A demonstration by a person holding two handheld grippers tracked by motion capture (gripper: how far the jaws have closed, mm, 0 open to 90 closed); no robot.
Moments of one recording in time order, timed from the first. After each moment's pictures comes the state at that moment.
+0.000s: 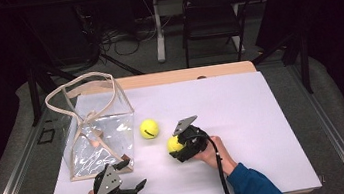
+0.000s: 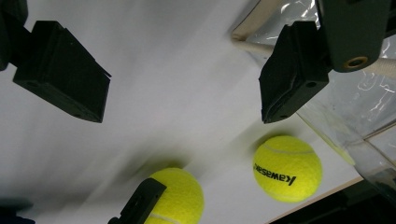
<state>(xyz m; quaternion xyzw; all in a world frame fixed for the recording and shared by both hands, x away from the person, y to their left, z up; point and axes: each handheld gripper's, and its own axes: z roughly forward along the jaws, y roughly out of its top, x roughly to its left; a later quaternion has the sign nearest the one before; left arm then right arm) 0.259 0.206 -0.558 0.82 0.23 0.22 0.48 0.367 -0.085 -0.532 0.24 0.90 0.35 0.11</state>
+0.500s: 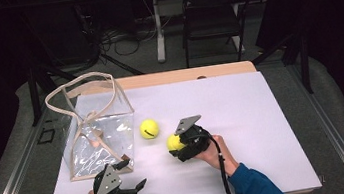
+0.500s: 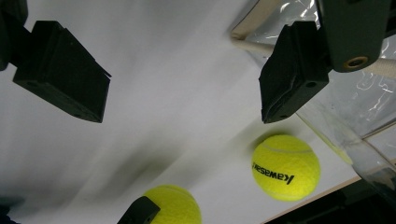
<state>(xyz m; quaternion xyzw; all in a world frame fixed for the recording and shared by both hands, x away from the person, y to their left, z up) 0.259 0.206 -0.559 0.82 0.23 0.22 0.48 0.358 -0.089 -0.516 0.23 0.89 0.37 0.13</state>
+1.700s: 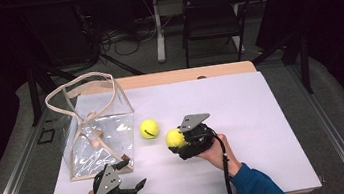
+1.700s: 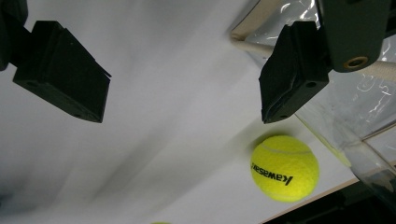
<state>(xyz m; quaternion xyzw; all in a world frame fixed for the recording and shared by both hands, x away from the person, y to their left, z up) 0.259 0.207 -0.559 0.81 0.24 0.22 0.49 0.346 -0.098 -0.492 0.22 0.87 0.43 0.15</state>
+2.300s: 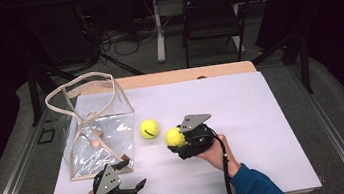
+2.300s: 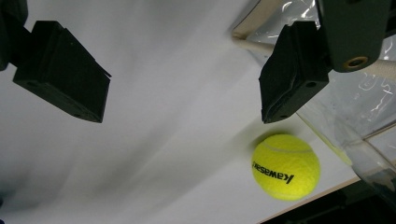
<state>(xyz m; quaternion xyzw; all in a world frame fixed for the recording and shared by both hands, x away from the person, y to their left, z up) 0.259 0.207 -0.559 0.81 0.23 0.21 0.49 0.344 -0.098 -0.490 0.22 0.86 0.44 0.16</state>
